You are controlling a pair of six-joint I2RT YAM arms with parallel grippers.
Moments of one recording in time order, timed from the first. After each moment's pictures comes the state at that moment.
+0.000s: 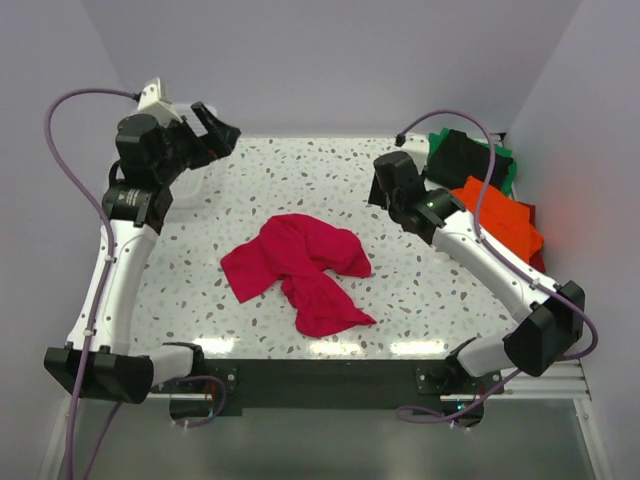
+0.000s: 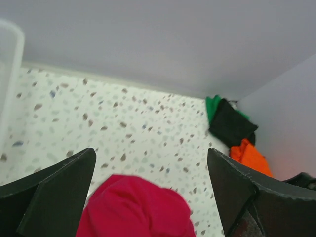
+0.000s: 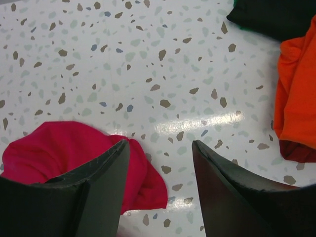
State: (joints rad) left arm -0.09 1.23 1.46 -0.35 0.21 -0.53; right arm 0.62 1.41 1.34 -0.57 0.61 0.54
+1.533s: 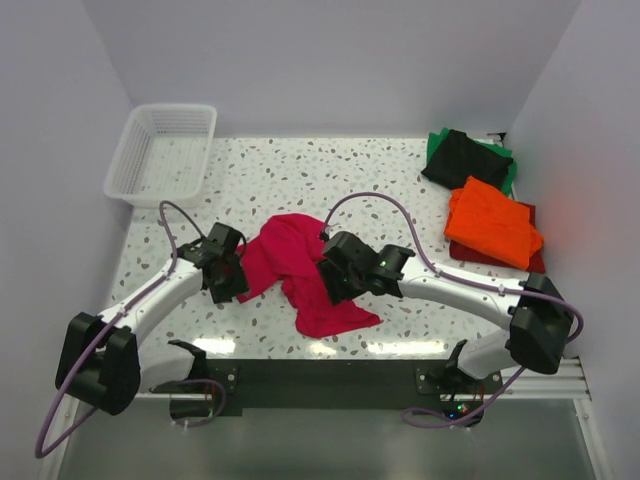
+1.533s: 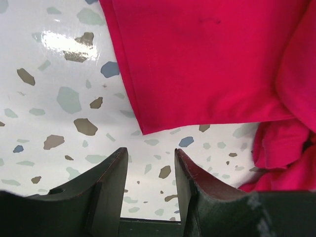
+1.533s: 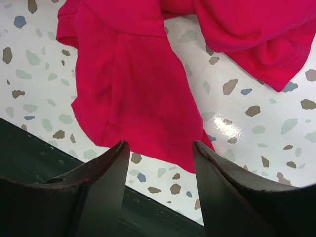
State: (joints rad) left arm -0.36 1.19 0.70 -0.77 -0.09 -0.73; right arm 1.01 1.44 1.04 -0.63 0.17 0.51
